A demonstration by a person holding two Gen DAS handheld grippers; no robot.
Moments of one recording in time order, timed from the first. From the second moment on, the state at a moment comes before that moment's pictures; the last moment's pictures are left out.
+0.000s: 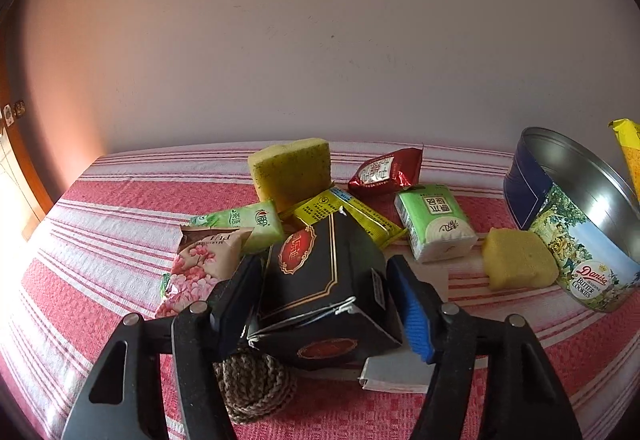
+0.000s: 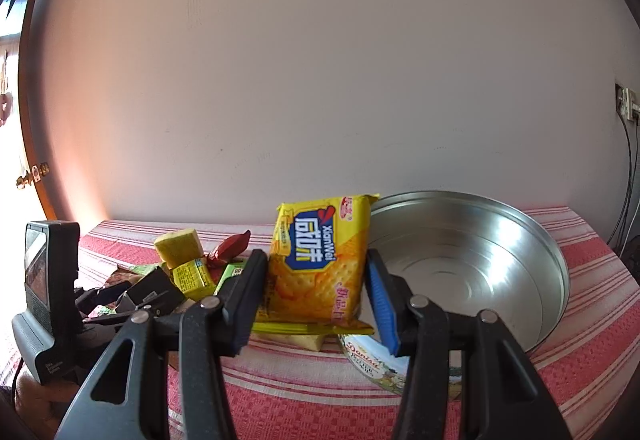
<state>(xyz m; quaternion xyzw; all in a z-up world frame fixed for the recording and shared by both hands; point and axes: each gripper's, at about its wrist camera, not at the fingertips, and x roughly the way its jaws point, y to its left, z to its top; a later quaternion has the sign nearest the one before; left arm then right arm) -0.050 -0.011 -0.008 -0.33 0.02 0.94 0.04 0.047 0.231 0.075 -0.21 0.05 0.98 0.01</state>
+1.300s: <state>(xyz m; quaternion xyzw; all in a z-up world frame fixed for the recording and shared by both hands) -0.022 -0.010 0.028 -0.26 -0.10 0.96 0.09 0.056 0.289 0.080 -0.17 0.10 0.98 0.07</state>
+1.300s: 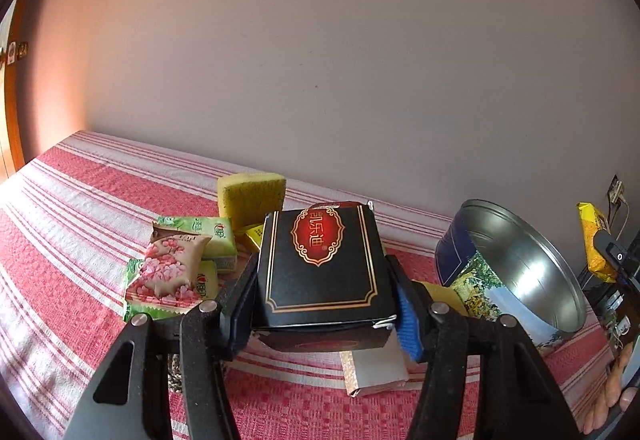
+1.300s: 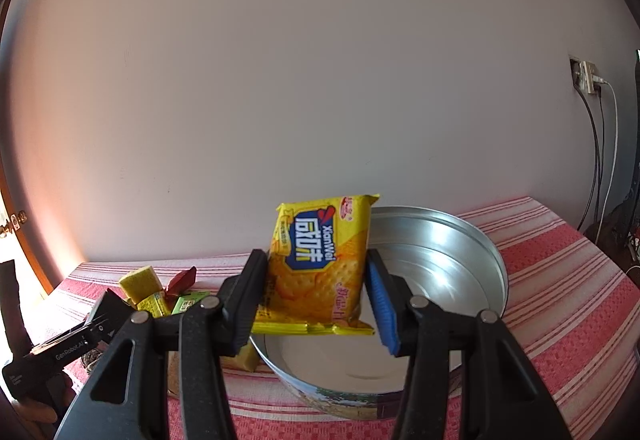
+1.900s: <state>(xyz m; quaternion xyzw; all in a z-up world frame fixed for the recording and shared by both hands) -0.024 0.189 0.039 -0.25 0.02 0.94 0.22 0.024 0.388 0.039 -0.26 0.10 0.95 0.11</state>
